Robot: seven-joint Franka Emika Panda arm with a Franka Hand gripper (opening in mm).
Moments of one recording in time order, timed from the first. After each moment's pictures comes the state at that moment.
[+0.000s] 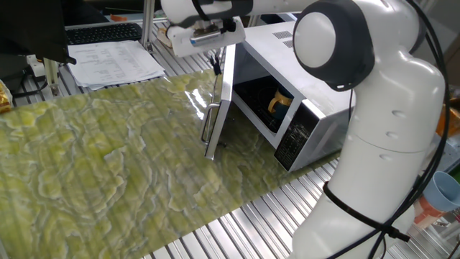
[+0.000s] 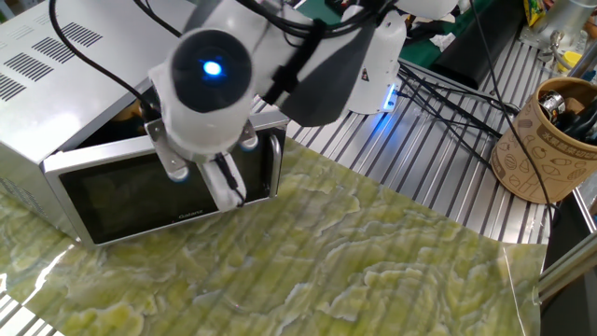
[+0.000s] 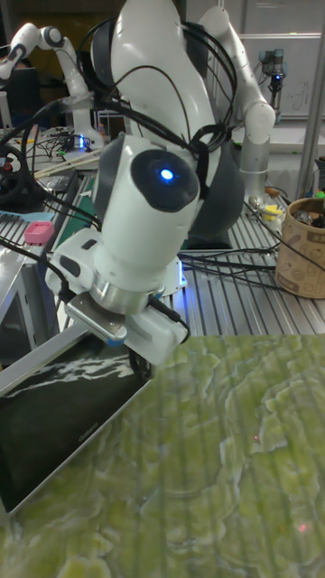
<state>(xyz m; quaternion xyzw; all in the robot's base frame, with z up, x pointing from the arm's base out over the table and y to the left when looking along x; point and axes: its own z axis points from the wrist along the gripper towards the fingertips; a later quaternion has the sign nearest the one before) 0.582 -0.075 0.281 -0.24 -0.95 0.19 0.10</state>
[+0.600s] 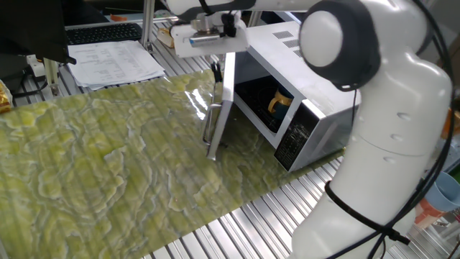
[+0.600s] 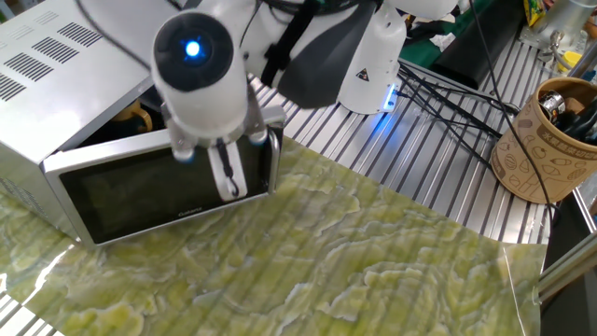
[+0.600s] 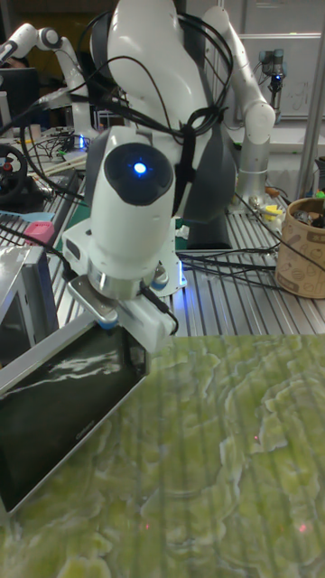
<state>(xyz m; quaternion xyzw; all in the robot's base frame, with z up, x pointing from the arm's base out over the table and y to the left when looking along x) 0.550 -0.065 0.281 -0.34 -0.92 0.17 0.13</state>
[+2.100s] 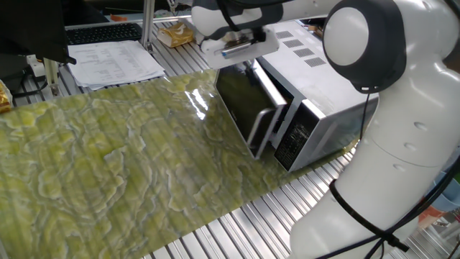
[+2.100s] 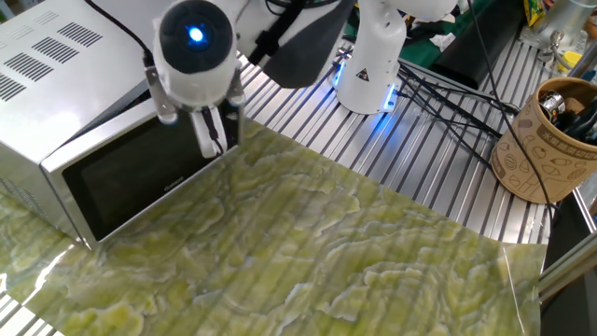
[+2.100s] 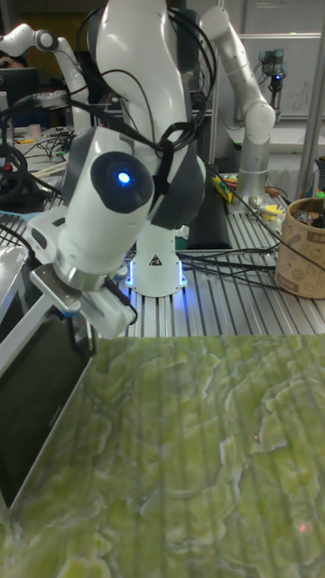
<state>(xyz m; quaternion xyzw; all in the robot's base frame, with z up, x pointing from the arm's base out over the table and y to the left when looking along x) 0.505 -0.149 0.287 -0.29 -0.91 0.26 0.13</state>
